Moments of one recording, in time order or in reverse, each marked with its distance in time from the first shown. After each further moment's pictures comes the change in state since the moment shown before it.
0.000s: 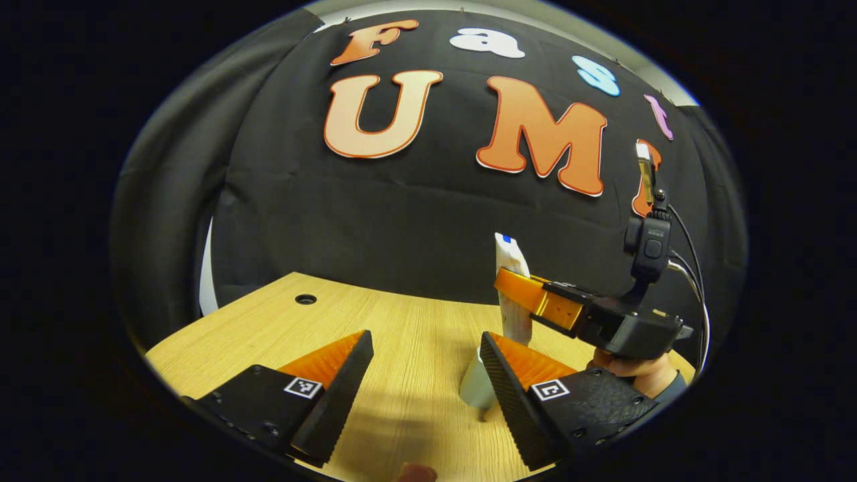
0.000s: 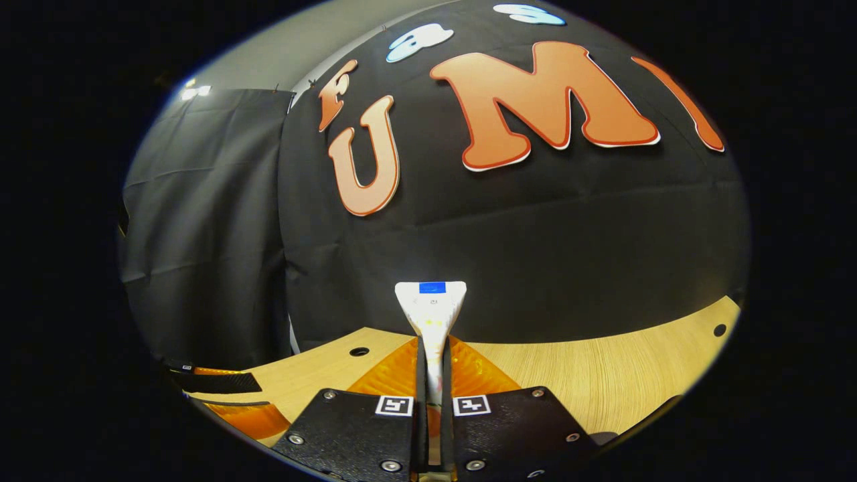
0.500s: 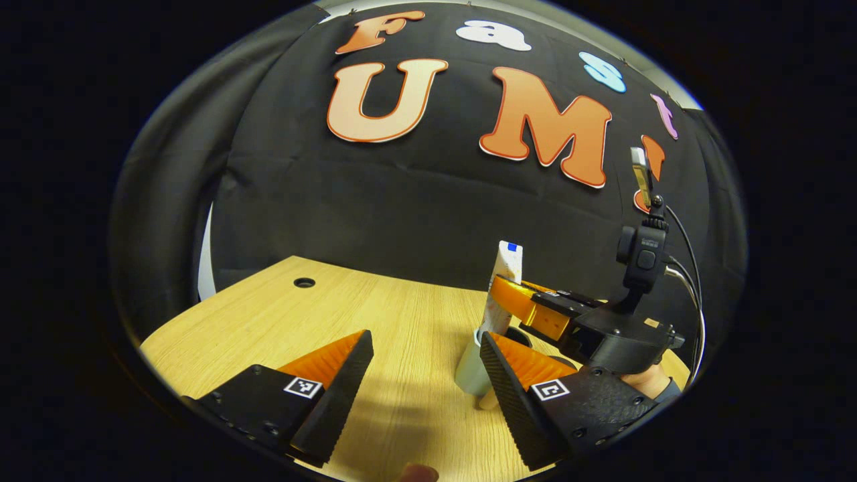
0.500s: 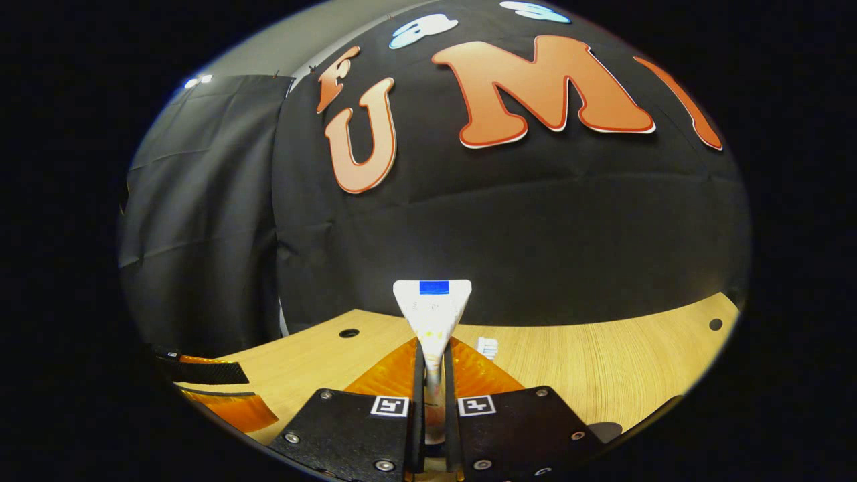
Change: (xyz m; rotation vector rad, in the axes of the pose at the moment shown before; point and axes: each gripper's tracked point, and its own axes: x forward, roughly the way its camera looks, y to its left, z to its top) left arm -0.003 -0.008 -0.021 -0.024 0.072 -0.015; right arm -0.006 -0.009 -0.033 -0.049 0.095 -0.046
